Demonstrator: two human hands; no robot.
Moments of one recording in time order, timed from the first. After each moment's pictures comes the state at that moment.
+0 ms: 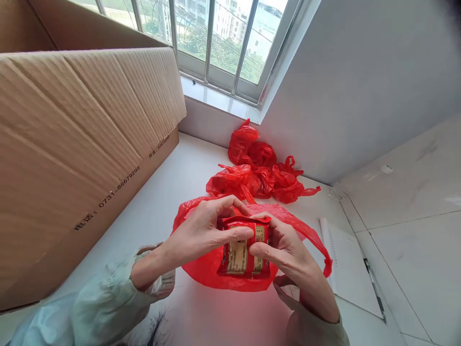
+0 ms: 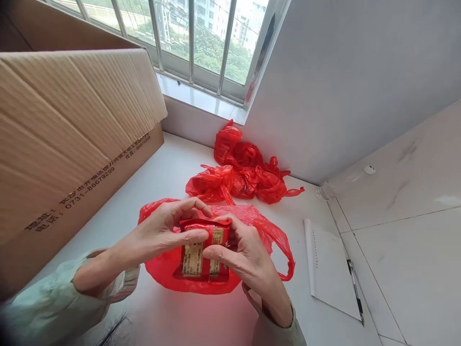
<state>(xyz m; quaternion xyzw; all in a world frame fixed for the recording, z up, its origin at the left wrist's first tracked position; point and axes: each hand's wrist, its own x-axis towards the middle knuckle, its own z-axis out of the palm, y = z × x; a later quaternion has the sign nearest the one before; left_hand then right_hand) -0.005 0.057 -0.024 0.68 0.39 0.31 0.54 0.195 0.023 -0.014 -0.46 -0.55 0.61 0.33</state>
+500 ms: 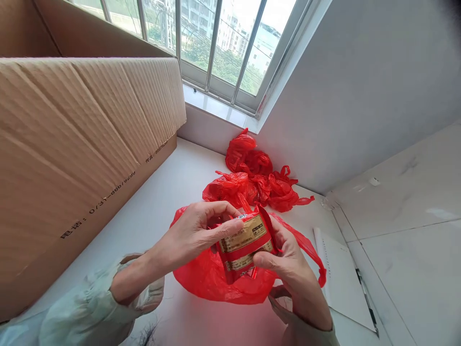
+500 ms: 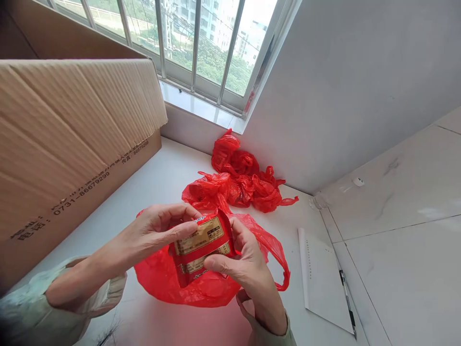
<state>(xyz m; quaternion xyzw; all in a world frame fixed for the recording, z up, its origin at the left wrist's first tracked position) -0.013 0.061 -0.020 0.62 0.39 0.33 0.59 0.189 0.025 -0.019 -0.43 -0.46 0.66 0.41</state>
